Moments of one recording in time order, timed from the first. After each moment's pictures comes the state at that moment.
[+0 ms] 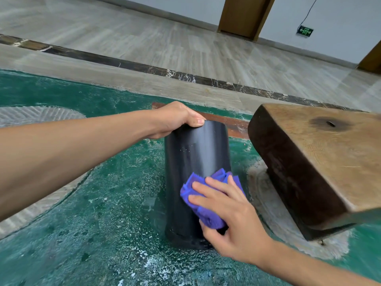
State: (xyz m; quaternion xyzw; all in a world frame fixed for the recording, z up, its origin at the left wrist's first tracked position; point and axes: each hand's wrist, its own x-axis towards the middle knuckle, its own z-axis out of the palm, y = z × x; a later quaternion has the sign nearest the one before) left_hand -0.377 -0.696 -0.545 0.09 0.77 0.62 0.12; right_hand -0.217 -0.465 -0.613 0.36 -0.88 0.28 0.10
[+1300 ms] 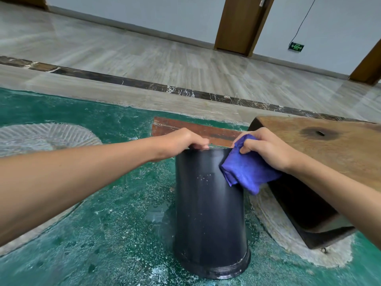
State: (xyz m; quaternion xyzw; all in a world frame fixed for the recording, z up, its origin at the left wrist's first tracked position) left_hand -0.333 -0.690 -0.529 0.15 0.83 0.52 0.13; right_hand -0.336 -0.442 -0.488 0.22 -0.89 0.40 -0.10
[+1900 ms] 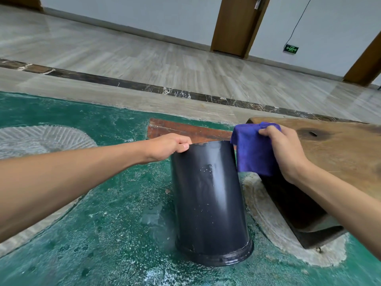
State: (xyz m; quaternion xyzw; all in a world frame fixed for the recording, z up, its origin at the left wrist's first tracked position) left_hand -0.346 -0.706 -0.550 0.20 0.85 0.46 0.13; right_hand -0.331 -0.416 -0.498 0.03 -0.81 0.57 0.14
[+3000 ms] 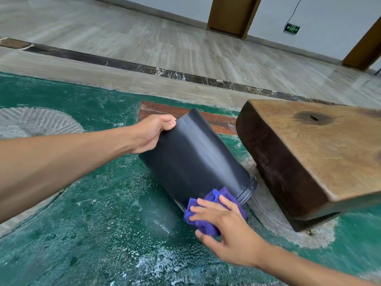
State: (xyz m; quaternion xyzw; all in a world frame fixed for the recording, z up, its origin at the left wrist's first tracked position) left_hand -0.357 -0.697 -0.575 0.02 0.68 0.72 0.12; right_hand -0.209 -0.432 -0.642 0.31 -0.92 0.21 -0.10
